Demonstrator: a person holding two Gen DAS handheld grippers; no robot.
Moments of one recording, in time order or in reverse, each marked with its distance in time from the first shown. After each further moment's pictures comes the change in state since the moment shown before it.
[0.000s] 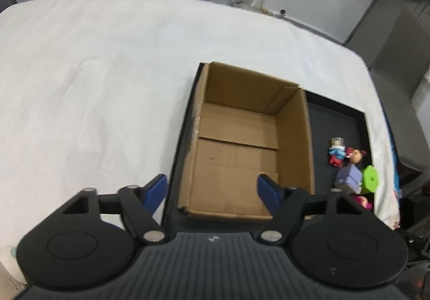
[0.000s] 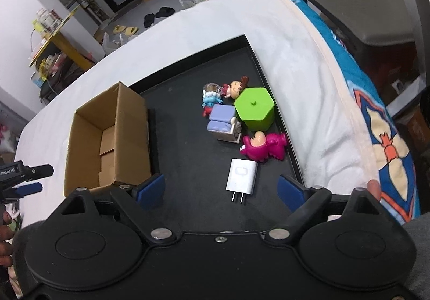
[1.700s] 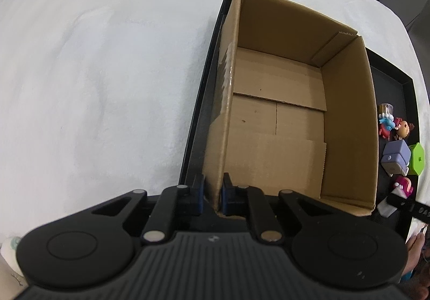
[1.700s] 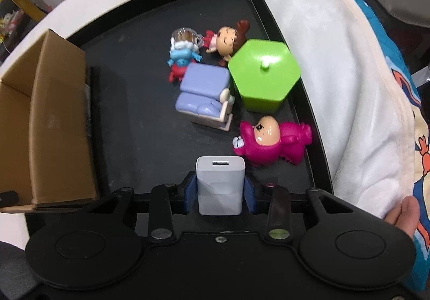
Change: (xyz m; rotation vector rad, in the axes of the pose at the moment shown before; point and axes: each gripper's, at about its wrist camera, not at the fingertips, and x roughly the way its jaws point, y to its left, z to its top) left arm 0.082 0.015 -0.001 0.006 0.218 0.092; right arm 0.111 0.016 0.018 -0.047 0.212 -0.191
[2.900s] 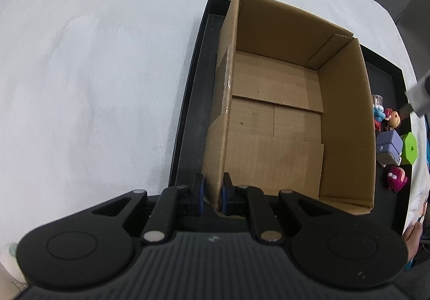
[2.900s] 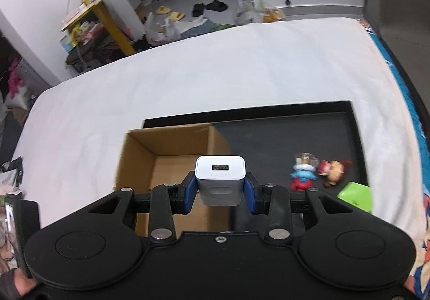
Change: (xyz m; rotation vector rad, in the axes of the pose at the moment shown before) left arm 0.002 0.007 0.003 0.039 -0.003 -0.028; right arm -0.094 0.117 0.064 -0.232 -0.214 0.216
